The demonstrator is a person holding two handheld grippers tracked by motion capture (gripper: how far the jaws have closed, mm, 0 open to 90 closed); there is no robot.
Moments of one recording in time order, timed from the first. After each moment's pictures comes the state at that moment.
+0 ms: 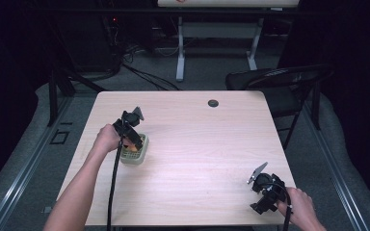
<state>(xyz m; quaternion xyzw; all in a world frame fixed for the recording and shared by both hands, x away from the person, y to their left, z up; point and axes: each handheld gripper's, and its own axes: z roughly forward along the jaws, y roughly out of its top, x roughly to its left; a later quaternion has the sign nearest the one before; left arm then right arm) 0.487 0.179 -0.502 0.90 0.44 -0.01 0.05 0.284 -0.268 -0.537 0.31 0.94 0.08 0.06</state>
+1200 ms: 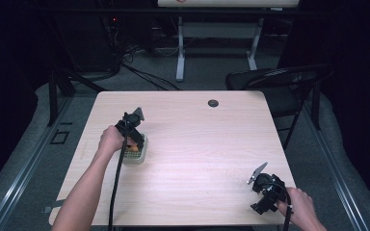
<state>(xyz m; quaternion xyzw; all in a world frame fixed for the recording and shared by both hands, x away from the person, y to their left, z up) 0.499 0.179 -0.520 0.87 0.49 0.00 0.03 0.284 -0.269 -0.539 0.32 0.94 0.07 0.06</state>
